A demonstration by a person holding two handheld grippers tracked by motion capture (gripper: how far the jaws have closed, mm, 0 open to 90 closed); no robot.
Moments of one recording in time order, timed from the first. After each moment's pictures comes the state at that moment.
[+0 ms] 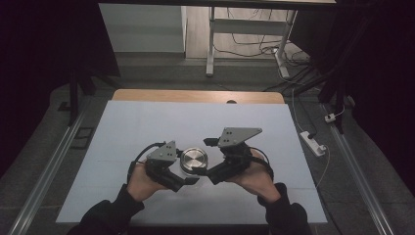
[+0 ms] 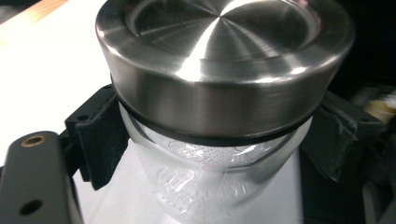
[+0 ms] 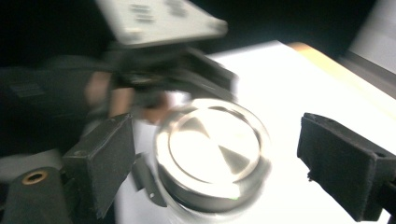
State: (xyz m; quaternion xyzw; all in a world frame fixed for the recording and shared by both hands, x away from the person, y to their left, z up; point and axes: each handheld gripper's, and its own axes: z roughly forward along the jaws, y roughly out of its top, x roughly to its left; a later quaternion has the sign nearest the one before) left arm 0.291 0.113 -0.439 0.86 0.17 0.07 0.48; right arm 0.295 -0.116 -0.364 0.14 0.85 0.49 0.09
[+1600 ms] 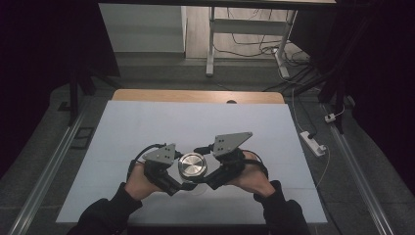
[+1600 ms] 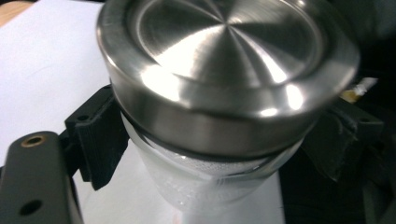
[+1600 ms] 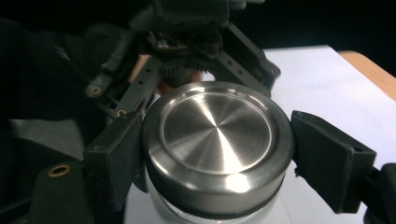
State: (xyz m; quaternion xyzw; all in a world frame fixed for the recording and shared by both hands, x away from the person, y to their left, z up) left arm 0.289 0.117 -0.437 0.86 0.08 0.02 0.51; right arm 0.305 -0.113 -0.386 0.02 0.86 0.51 0.02
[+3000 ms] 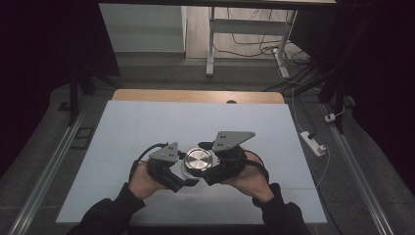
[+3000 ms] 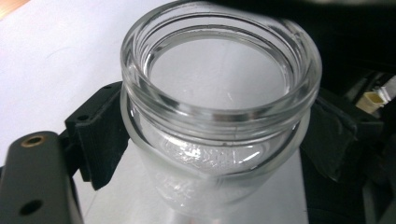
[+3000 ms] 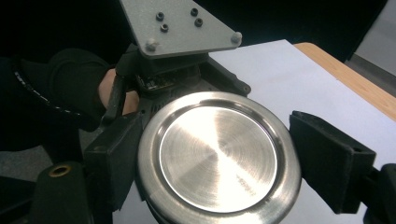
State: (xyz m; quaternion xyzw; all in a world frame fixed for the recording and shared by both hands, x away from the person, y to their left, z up) left arm 0.301 0.115 -0.452 0.86 0.13 0.04 0.48; right arm 0.294 -0.109 -0.373 0.11 0.86 0.50 0.08
